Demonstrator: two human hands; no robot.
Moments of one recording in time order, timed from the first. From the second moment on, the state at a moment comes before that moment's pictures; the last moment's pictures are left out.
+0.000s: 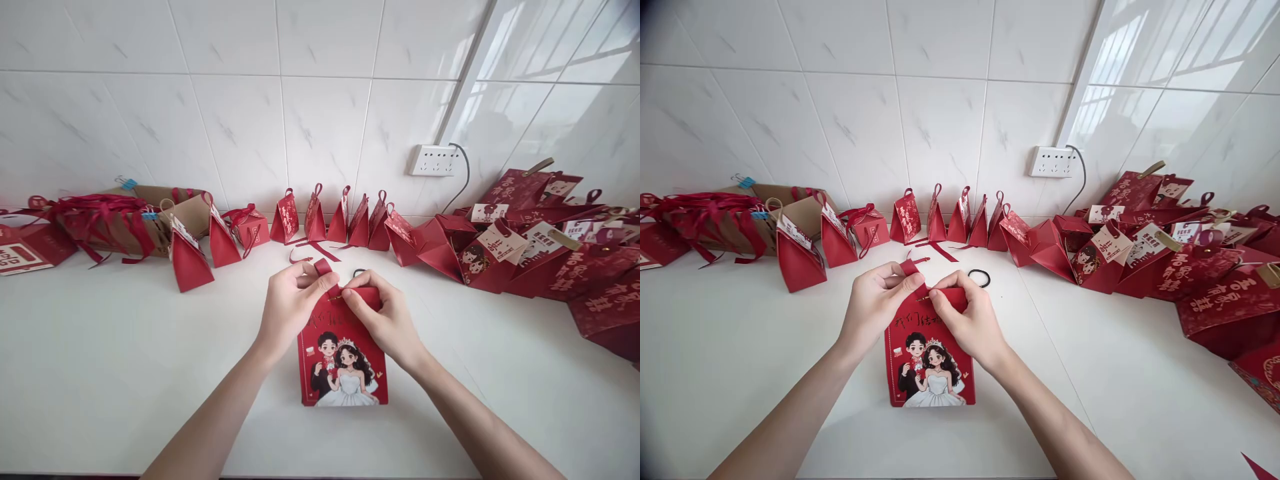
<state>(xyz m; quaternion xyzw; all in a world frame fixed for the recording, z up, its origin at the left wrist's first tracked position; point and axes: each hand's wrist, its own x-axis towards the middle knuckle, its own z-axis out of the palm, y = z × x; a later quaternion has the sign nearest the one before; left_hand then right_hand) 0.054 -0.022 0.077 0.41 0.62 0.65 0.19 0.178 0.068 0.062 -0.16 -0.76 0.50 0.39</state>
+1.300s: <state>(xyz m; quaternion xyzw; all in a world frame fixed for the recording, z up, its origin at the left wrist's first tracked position) 0.064 -0.022 0.069 0.47 0.65 0.59 0.05 0.180 0.066 0.045 -0.08 -0.82 0.20 0.53</state>
